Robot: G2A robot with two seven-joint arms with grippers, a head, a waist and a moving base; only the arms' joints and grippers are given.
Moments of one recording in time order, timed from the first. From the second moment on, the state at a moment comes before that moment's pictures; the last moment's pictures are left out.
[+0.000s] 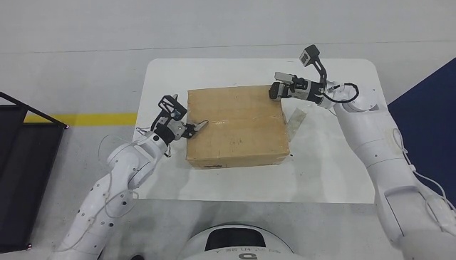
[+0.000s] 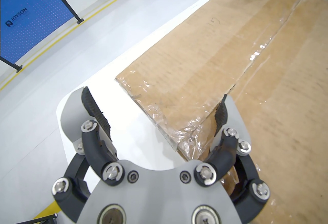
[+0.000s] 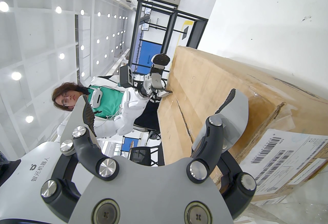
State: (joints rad) left arm 1.49 -1.09 -1.23 -1.75 1.38 -0.27 -0.13; right arm -0.84 -1.13 1.13 -0.95 0.49 -0.39 1.21
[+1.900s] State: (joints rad) left arm 1.50 -1.09 -1.27 -1.75 1.34 -0.20 -0.11; right arm -1.32 -0.98 1.53 -1.33 0.04 -0.70 1.12
